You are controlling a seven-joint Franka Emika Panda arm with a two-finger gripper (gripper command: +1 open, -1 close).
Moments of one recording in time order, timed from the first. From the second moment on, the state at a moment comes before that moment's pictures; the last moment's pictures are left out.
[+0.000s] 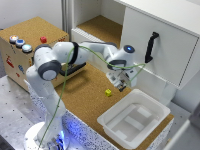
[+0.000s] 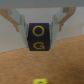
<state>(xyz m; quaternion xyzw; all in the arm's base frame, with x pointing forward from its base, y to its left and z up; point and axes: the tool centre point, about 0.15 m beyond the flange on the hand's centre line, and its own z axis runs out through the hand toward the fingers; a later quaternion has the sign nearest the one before) 0.438 -0.137 0.373 -0.99 0.04 -0.10 0.05</state>
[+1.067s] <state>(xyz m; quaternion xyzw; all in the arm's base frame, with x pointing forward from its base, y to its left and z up) 0.517 0.144 0.477 -0.95 -0.13 -0.28 0.07</state>
